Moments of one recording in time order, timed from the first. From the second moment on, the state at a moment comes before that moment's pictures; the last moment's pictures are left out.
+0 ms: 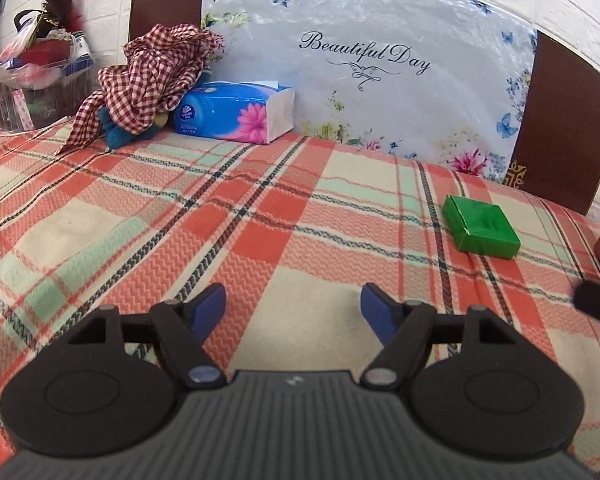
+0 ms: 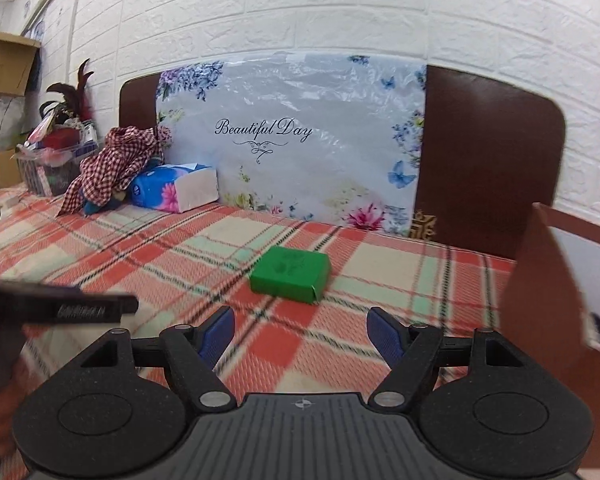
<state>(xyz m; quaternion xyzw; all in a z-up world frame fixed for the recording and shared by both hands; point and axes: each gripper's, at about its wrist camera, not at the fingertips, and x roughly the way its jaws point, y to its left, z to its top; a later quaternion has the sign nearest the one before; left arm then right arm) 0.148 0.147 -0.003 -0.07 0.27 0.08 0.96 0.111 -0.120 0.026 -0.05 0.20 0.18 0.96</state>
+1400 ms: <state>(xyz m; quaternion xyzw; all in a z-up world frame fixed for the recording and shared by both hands) 0.127 0.072 0.014 -0.08 0.32 -0.03 0.94 -0.010 -0.264 0.003 -0.05 0.31 0.07 0.95</state>
